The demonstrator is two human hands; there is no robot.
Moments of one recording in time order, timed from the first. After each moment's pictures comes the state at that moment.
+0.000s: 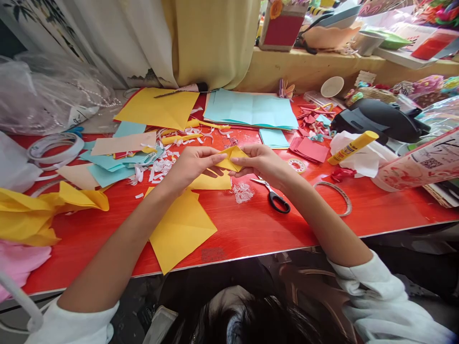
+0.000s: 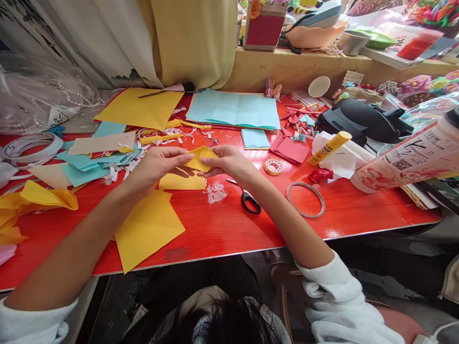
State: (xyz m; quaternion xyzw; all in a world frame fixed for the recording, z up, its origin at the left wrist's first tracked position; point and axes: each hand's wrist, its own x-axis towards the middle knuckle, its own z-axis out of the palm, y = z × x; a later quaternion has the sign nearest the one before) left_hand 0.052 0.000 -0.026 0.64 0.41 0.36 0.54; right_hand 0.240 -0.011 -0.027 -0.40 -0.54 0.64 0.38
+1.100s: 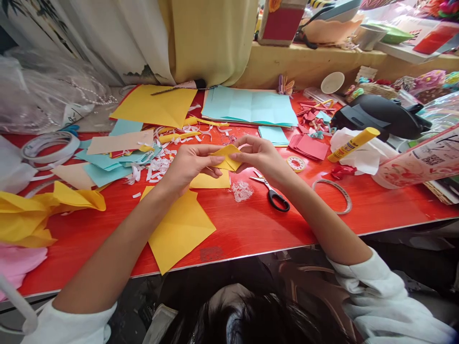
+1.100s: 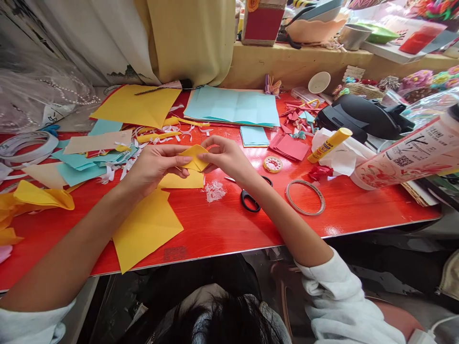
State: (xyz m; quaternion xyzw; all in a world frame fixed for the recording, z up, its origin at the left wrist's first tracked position) left_hand 0.055 -0.004 -0.029 0.59 0.42 0.39 0.57; right_hand 0.237 -0.016 -0.021 -0.43 -0.59 0.53 0.43
